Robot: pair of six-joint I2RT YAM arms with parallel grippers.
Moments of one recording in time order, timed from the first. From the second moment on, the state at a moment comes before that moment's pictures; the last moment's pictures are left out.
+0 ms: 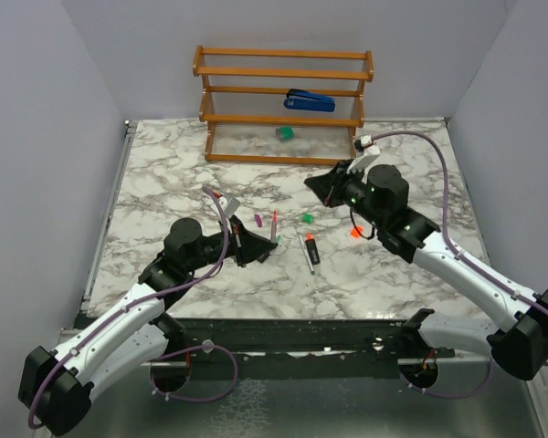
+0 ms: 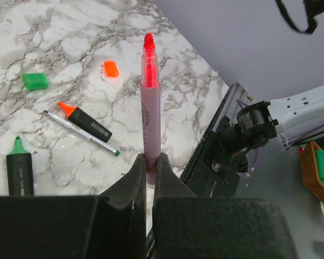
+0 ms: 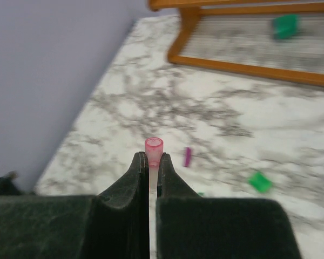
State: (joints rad) left arm -0.62 0.78 0.48 0.20 0.50 -0.55; right arm 0.71 1.15 0.92 0.14 -0.01 0.53
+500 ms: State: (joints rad) left arm -0.62 0.81 0.52 0.07 0.48 -0.46; right arm 0.65 1.44 1.00 -0.60 0.09 -0.20
